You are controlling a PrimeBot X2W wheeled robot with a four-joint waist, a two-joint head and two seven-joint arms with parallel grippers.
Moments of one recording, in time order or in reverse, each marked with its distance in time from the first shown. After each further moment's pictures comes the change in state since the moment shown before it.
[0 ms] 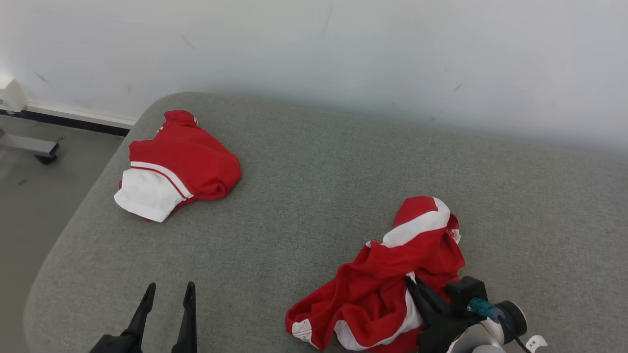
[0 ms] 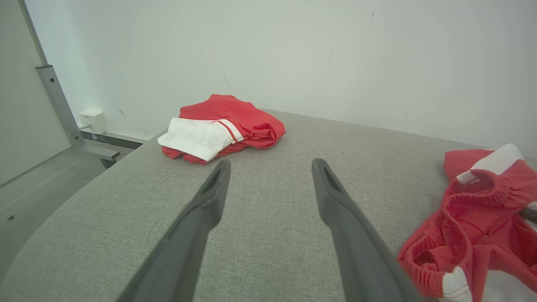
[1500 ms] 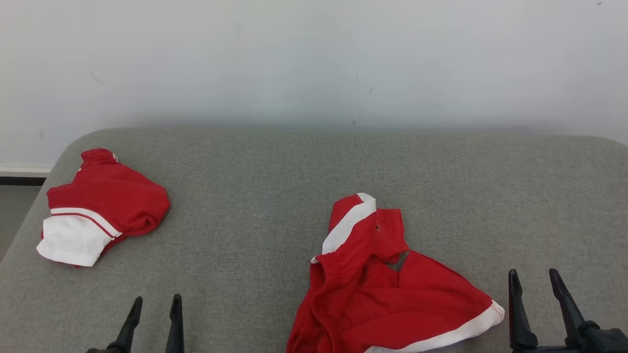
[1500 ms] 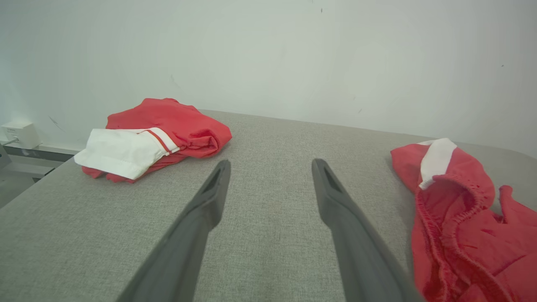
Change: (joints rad) left arm 0.038 -0.004 0.051 0.017 -0.012 -0.017 -0.012; right arm 0.398 0.056 -0.496 -0.633 -0.152 0.000 -0.082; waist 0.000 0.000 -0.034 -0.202
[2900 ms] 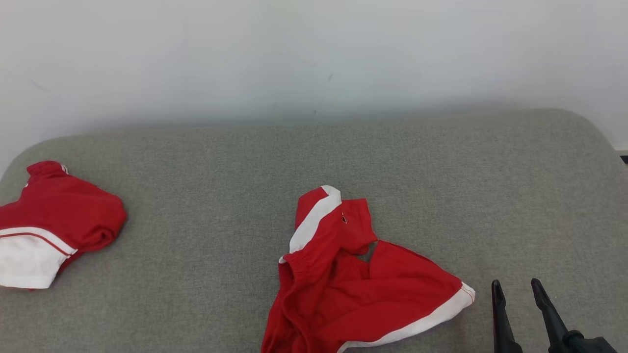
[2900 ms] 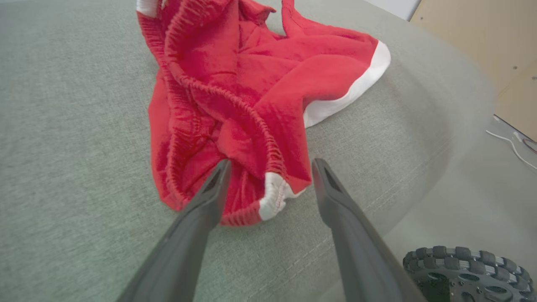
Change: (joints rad) left arm -0.051 0.029 -0.534 0.163 0.000 -0.059 0.071; right arm 0.044 0.013 0.050 -0.024 0.021 0.000 -0.002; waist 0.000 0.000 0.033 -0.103
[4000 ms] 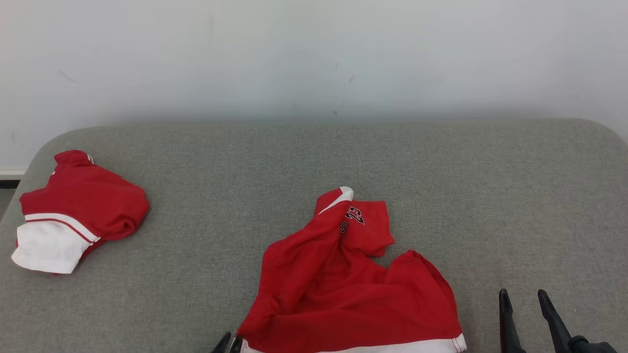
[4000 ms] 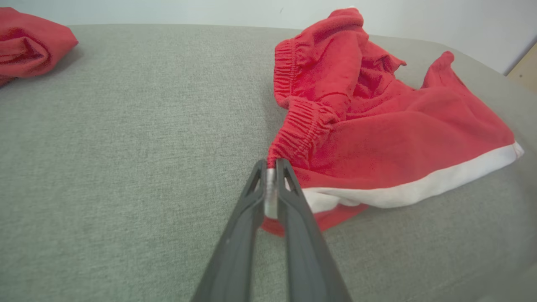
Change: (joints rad) left arm -0.026 0.066 0.141 0.030 -0.121 0.078 -0.069; right arm -0.003 0.000 -0.028 0.067 0.022 0.000 0.000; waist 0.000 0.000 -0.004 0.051
